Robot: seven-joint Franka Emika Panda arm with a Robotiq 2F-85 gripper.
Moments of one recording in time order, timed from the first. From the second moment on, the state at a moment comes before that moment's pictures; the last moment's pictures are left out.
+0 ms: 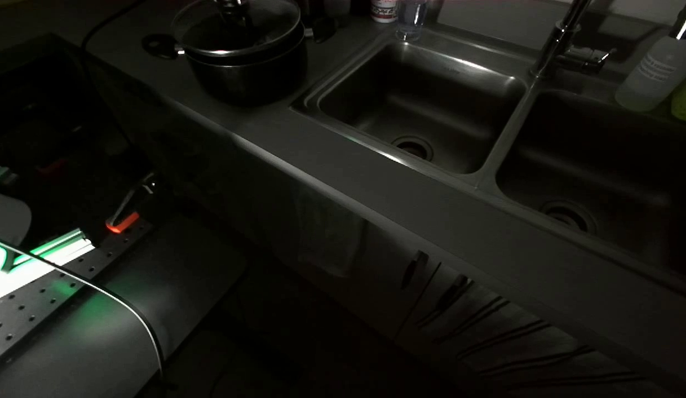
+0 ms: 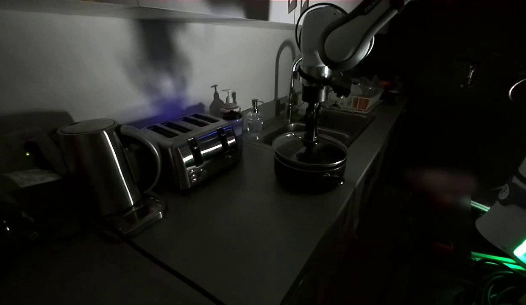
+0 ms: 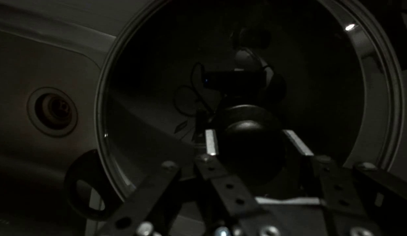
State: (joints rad) arm -0.02 0.13 0.00 -2.27 -0.10 2.39 -0.15
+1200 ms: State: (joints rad) arm -0.14 -0.13 -0.15 -2.44 -0.04 2.37 -0.15
